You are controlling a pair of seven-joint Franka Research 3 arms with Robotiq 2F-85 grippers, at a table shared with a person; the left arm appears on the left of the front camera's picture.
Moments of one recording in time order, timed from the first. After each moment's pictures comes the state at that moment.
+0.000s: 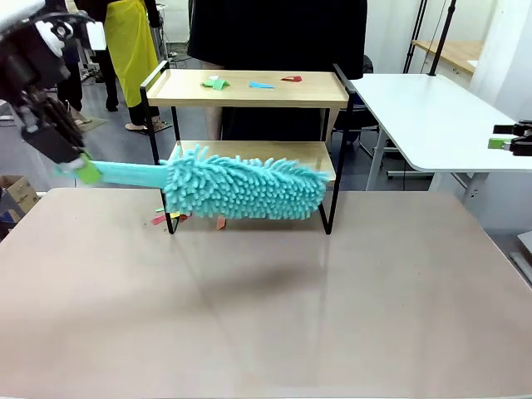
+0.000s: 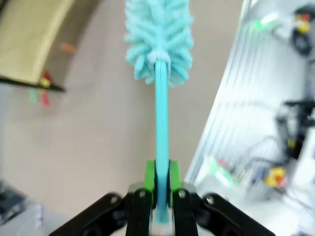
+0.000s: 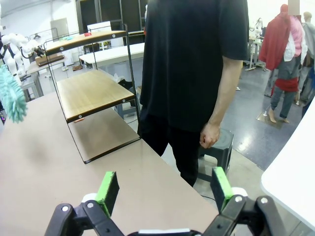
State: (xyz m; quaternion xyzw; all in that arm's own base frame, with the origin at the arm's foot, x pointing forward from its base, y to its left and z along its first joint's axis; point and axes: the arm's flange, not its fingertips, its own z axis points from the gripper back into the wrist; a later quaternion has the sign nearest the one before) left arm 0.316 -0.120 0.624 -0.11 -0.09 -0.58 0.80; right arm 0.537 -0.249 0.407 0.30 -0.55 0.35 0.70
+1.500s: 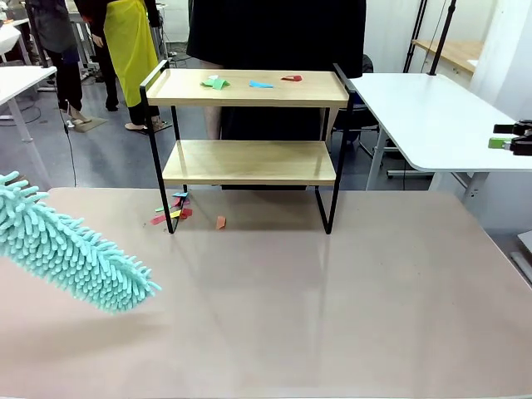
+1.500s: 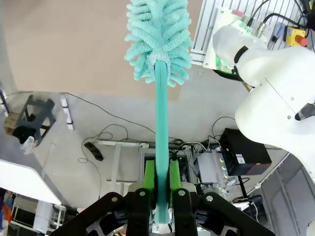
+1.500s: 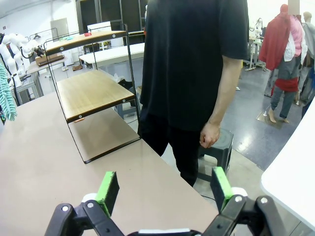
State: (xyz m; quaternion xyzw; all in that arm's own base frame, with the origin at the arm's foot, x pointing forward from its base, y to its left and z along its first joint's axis) left arm 0.292 -0.061 0.686 0.10 0.15 -0.65 0.73; right arm 0.537 -0.249 0.407 0.30 -0.55 0.35 0.70
